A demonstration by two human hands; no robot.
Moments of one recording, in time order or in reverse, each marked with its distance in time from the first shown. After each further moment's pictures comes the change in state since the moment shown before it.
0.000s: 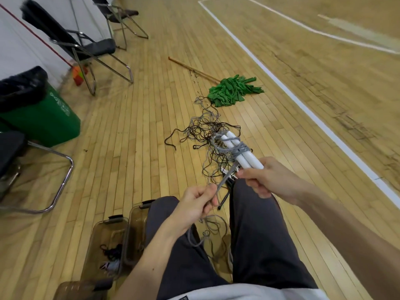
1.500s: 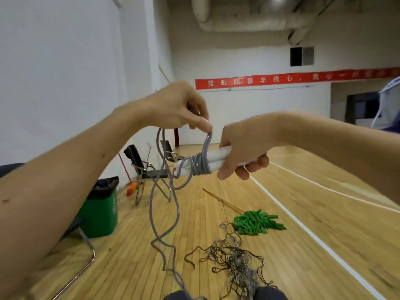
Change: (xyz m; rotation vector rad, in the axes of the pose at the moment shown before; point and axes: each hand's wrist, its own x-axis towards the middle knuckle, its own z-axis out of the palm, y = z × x) left_hand -0.293 0.343 -0.009 1.251 0.351 0.959; right_hand -0.271 -0.259 0.125 -1.363 0.002 -0.476
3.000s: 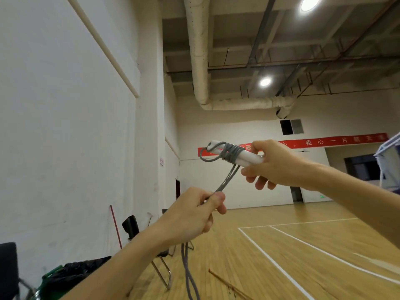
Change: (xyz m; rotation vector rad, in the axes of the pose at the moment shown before) left_hand -0.017 0.019 0.028 -0.372 0.192 -0.174; right_hand -0.015 0.036 -0.075 0.322 0.830 -0.138
